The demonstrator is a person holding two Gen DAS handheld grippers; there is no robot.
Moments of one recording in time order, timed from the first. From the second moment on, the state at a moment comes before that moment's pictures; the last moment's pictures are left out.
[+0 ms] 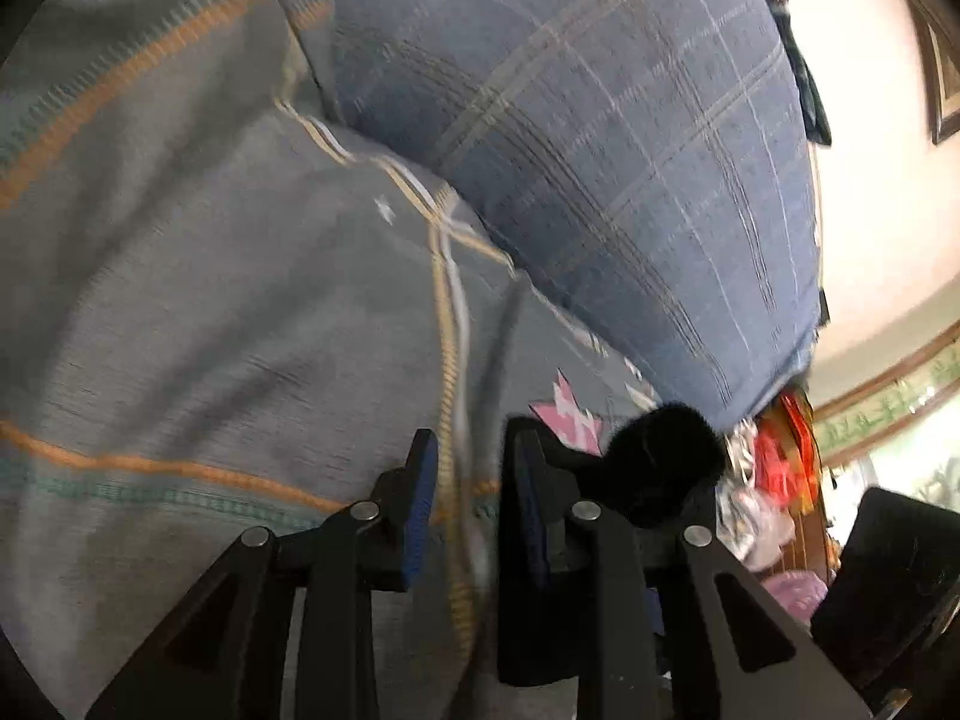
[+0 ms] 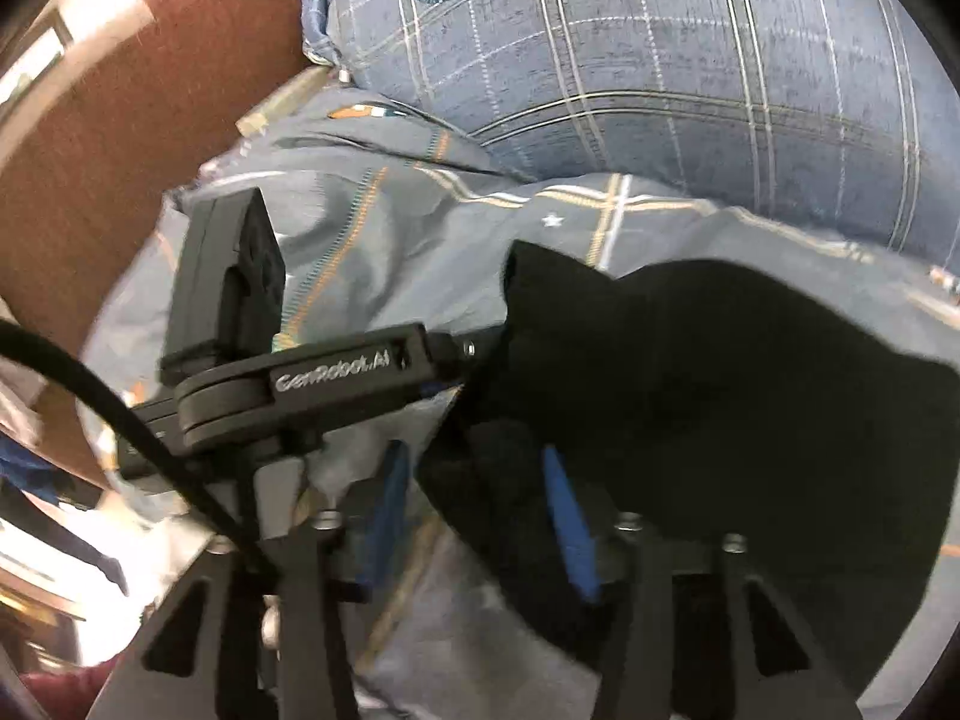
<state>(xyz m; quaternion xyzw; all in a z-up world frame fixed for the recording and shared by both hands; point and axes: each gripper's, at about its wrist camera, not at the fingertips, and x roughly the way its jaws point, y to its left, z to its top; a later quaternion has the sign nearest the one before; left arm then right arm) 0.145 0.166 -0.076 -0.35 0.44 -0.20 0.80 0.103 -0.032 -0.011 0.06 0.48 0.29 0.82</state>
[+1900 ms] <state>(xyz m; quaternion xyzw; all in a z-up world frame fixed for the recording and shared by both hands) 0.132 0.041 -0.070 -0.27 0.52 -0.26 0.77 0.093 -0.263 -0.021 0.34 0.44 0.22 0.80</state>
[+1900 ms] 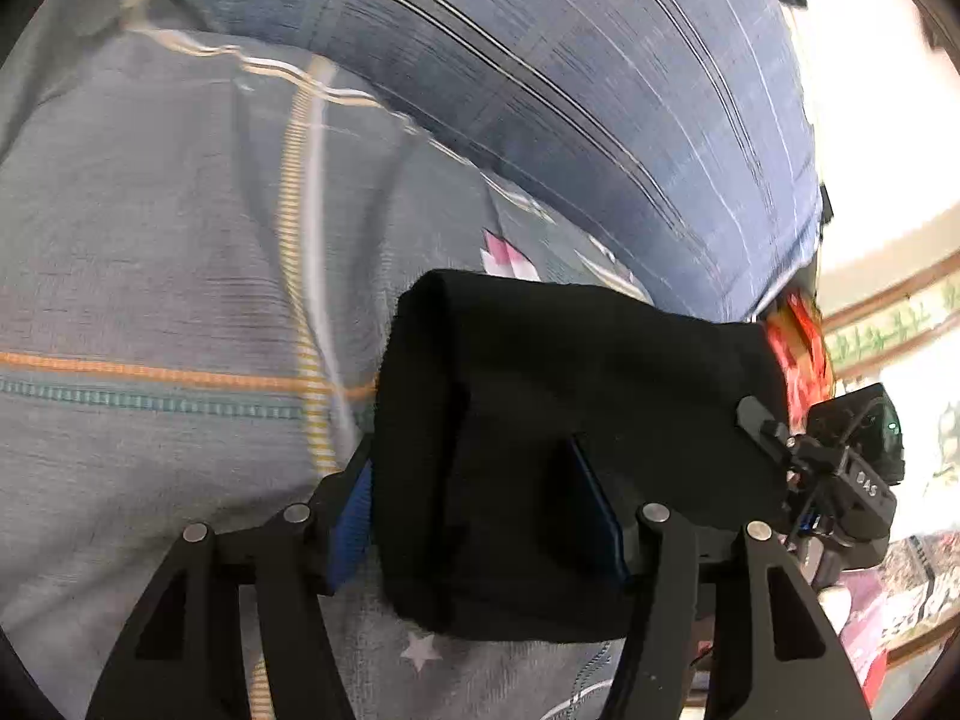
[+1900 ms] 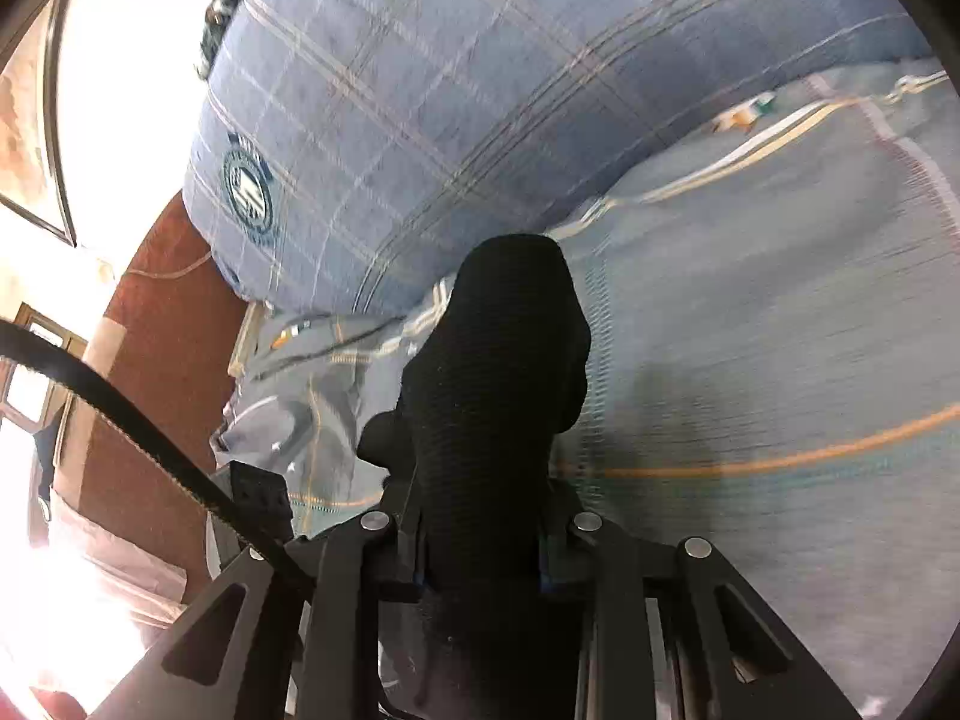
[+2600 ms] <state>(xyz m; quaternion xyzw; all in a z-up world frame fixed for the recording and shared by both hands) 0.159 -0.022 -0.072 -0.19 0.54 -0.30 0.76 0.071 -0.319 -0.076 0.39 0.45 0.17 0.78</state>
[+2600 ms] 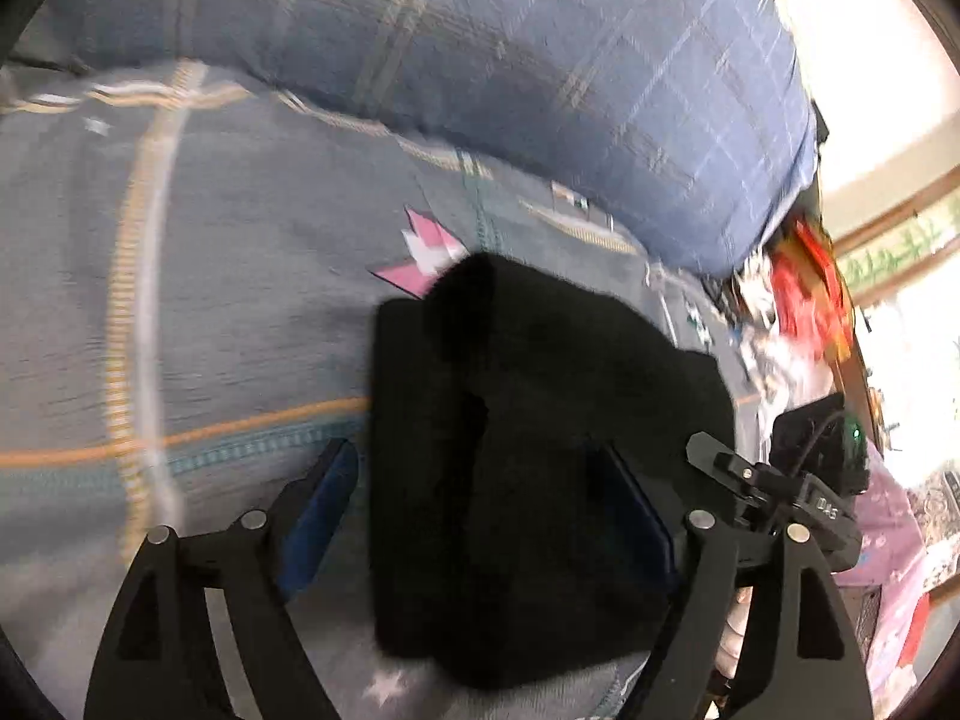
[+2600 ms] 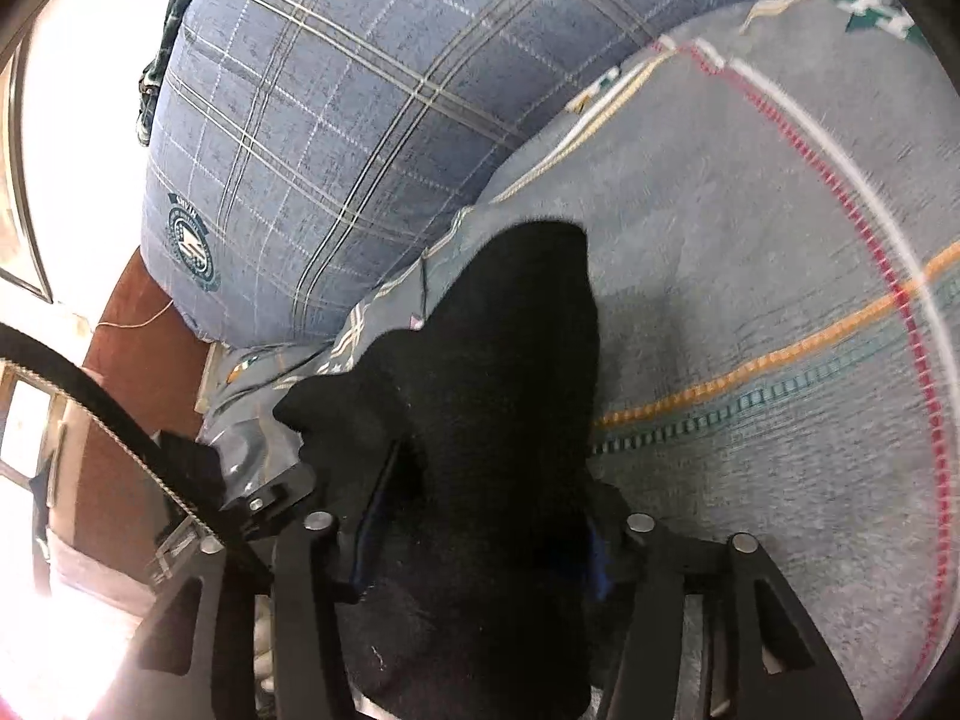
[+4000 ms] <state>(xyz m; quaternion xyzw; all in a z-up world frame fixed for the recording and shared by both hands) 0.031 0.156 -0.079 -0.34 0.49 -0.14 0.79 0.069 -0.149 -0.076 0.37 0.52 0.35 0.68</state>
